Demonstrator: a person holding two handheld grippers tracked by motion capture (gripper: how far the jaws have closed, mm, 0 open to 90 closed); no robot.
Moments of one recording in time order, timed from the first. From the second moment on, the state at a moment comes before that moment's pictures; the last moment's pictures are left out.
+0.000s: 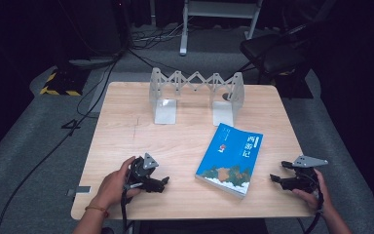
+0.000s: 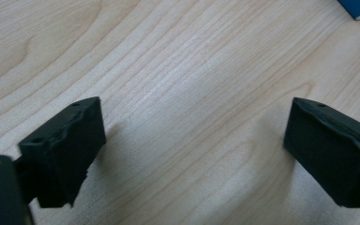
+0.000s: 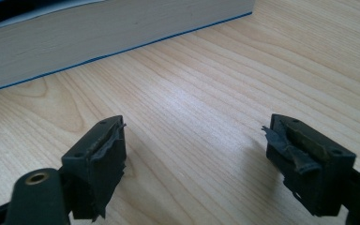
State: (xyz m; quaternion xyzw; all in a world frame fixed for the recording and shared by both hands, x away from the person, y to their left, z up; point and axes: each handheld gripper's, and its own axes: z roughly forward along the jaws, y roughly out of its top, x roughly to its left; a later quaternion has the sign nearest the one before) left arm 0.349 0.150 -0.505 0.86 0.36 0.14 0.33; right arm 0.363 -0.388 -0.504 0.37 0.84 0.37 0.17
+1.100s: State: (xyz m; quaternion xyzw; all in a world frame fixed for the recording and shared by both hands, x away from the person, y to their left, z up) left arm 0.354 0.132 -0.506 0.88 0.33 0.11 0.34; right arm 0.402 -0.360 -0.472 0.29 0.88 0.35 0.16
